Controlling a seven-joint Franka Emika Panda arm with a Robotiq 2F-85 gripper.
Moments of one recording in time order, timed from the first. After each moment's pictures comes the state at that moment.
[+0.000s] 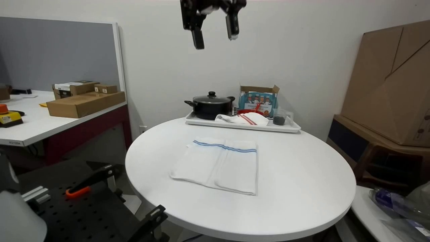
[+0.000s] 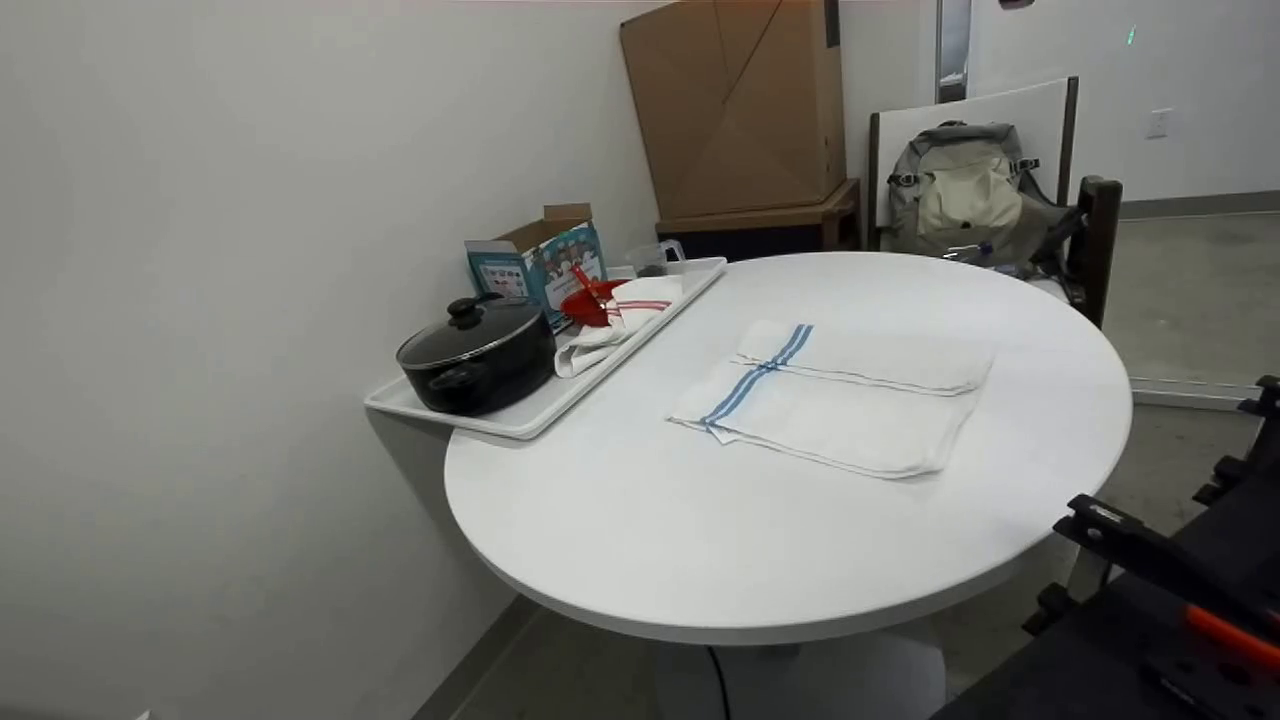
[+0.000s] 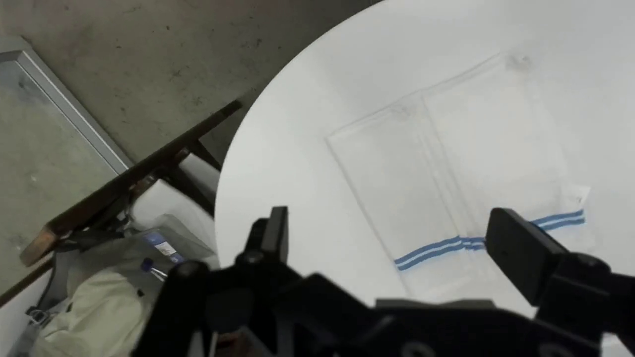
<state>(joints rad) -0.14 -0.63 0.01 -2.64 -0.26 2.14 0.05</state>
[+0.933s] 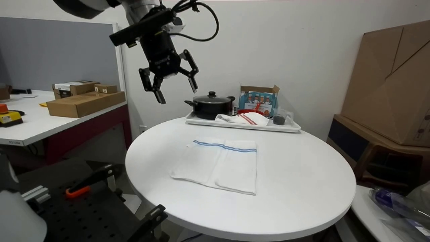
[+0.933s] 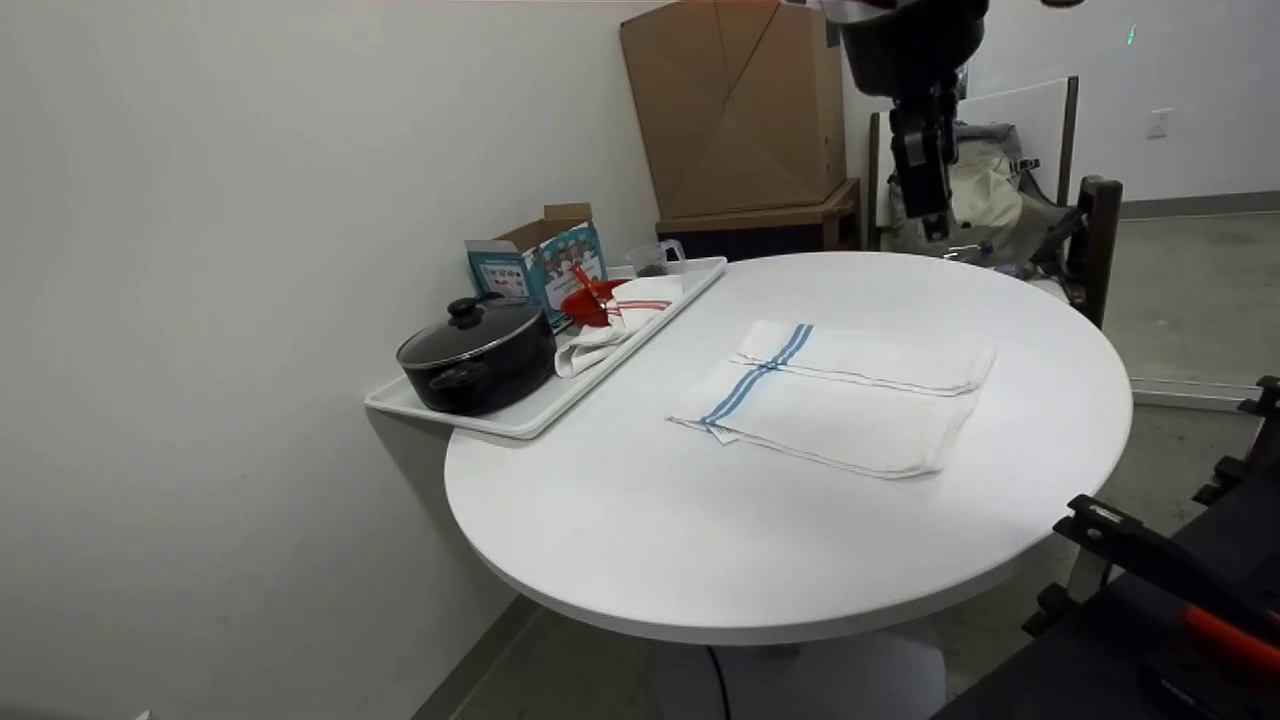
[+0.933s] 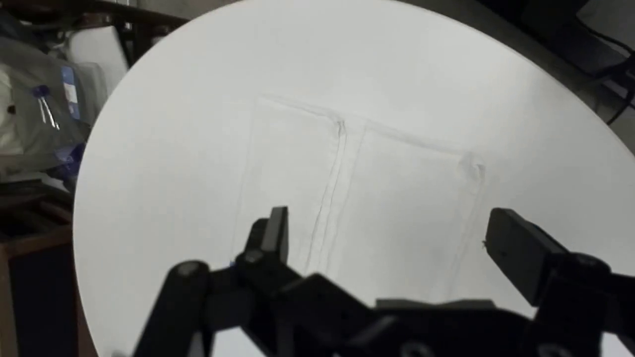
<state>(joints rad) 0.04 -0.36 0.23 -2.78 -0.58 2.41 0.05</state>
